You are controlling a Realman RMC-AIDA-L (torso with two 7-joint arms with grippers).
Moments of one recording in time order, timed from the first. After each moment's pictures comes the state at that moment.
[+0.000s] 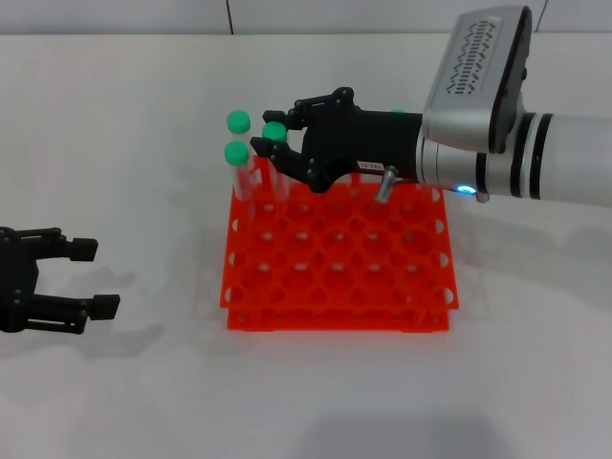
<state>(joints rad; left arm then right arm) -0.32 -1.96 0.71 1.04 2.11 1.86 -1.62 0.64 2.02 -1.88 -0.83 -1.03 -0.72 1.18</state>
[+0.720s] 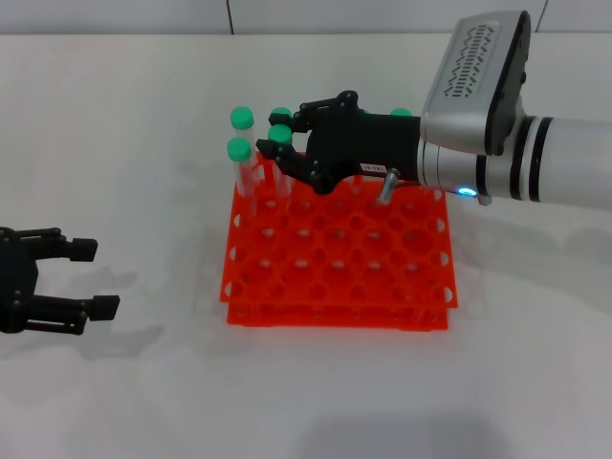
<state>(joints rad) -0.32 -1.96 0.71 1.04 2.11 1.86 -1.61 0.64 2.02 -1.89 -0.82 -1.03 -0.70 1.18</state>
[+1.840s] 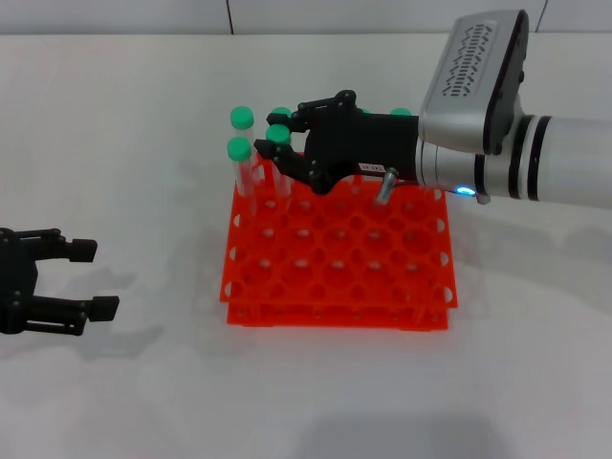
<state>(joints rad) -0.32 -1.96 0.71 1.04 2.11 1.86 -1.61 0.64 2.02 -1.89 -0.82 -1.03 -0.71 1.18</state>
